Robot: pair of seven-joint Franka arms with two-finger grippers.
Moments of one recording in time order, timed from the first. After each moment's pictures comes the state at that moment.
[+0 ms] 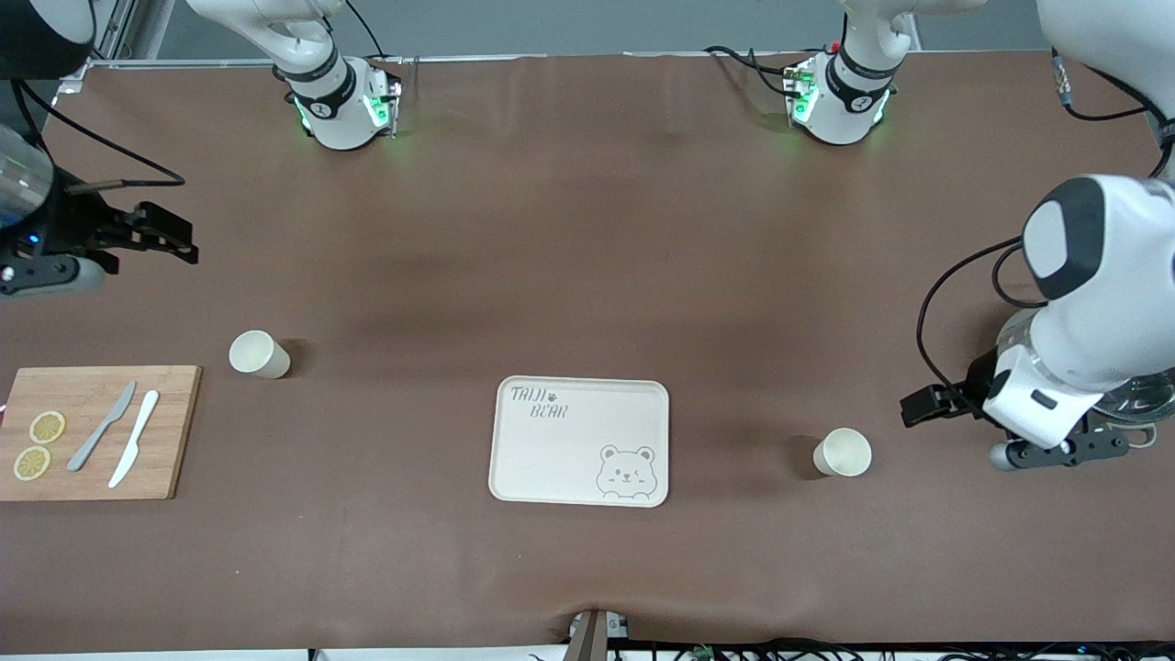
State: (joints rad) left arm -0.07 0.46 -0.06 -1.37 0.01 1.94 -0.22; right arm 0.03 0.08 0.02 -1.54 0.02 1.51 -0.08
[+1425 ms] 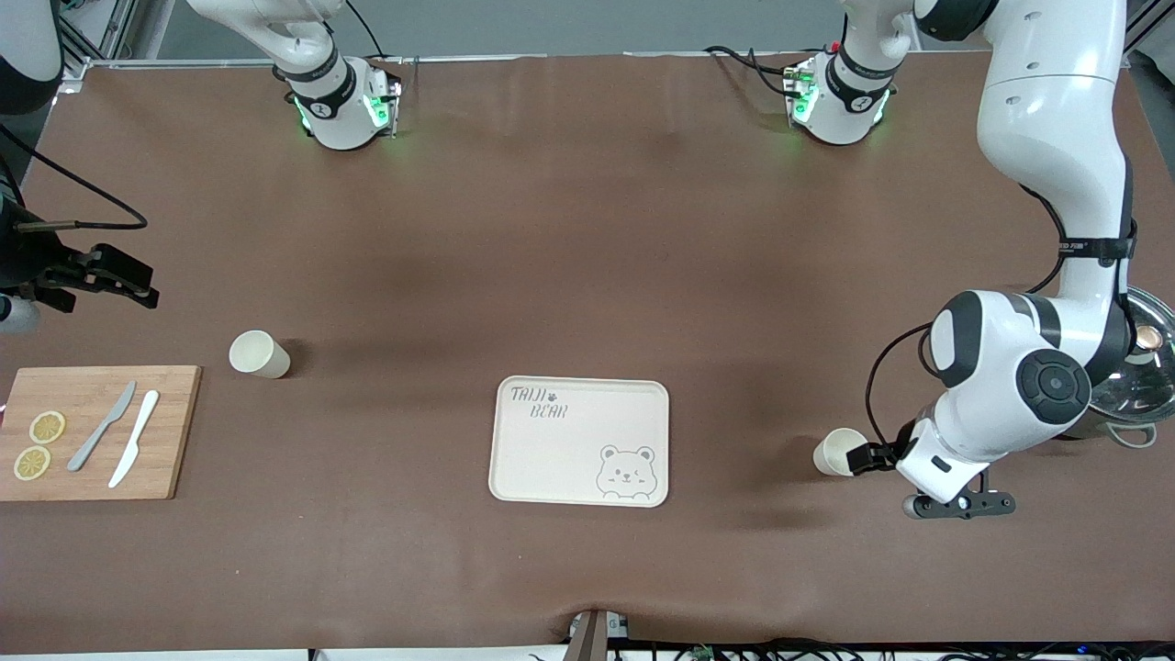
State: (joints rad) left arm -0.07 0.70 -0.06 -1.37 0.02 2.19 -0.17; right arm 0.00 0.14 0.00 -1.44 0.00 1.62 -0.04
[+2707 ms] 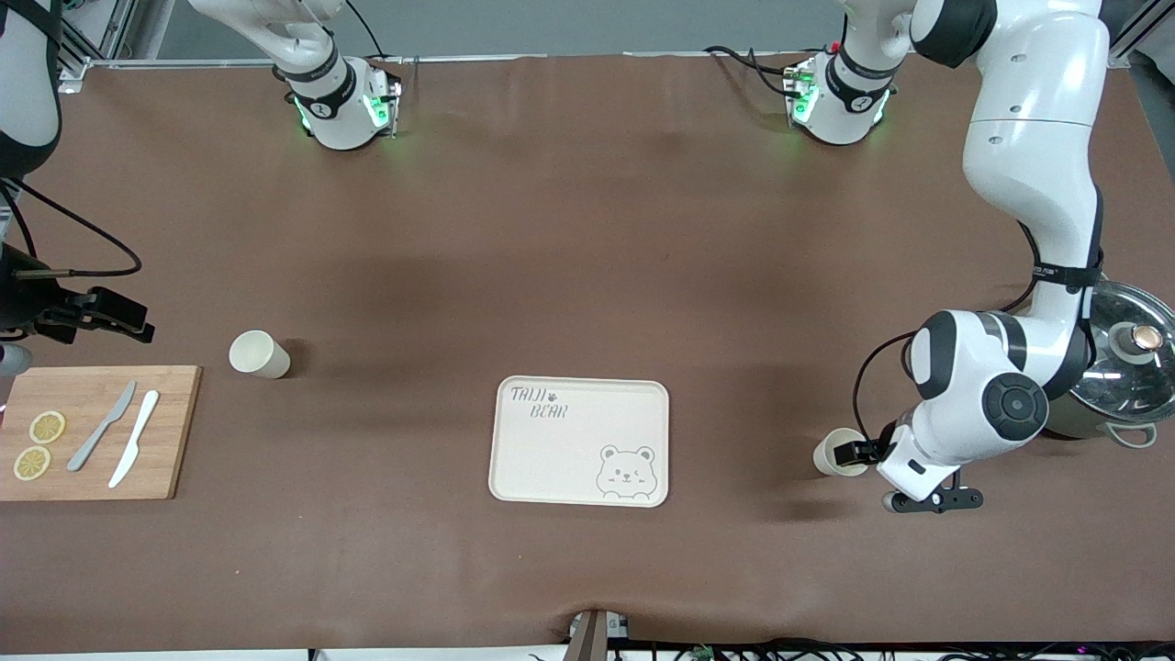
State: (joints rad) left arm -0.06 0.76 -0.06 -1.42 0.02 2.22 -0.18; right arm -0.05 0.21 0.00 -1.44 0.01 1.67 -0.04
